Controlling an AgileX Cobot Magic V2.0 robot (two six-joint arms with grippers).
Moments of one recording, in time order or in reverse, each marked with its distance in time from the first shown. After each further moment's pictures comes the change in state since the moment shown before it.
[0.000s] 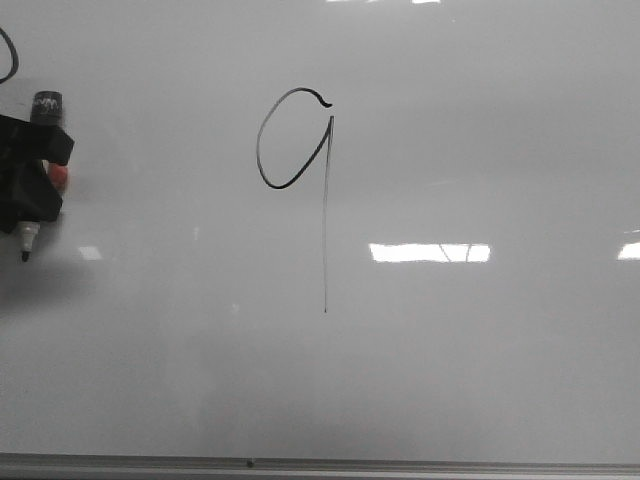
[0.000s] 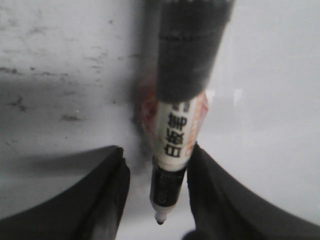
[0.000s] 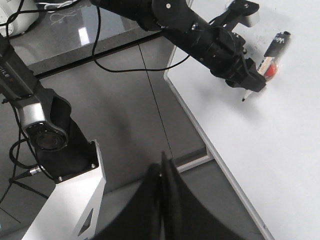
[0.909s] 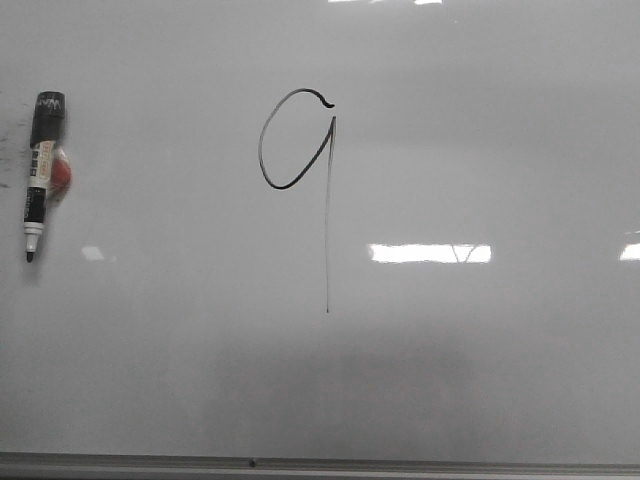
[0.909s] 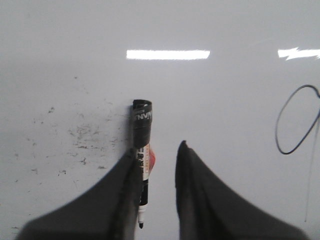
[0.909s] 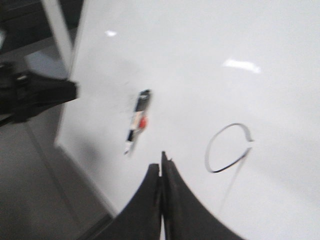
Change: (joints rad) left arm -0.086 -0.720 0.317 0.017 -0.184 0.000; right arm -0.091 -0.079 0.054 0.008 -0.430 0.057
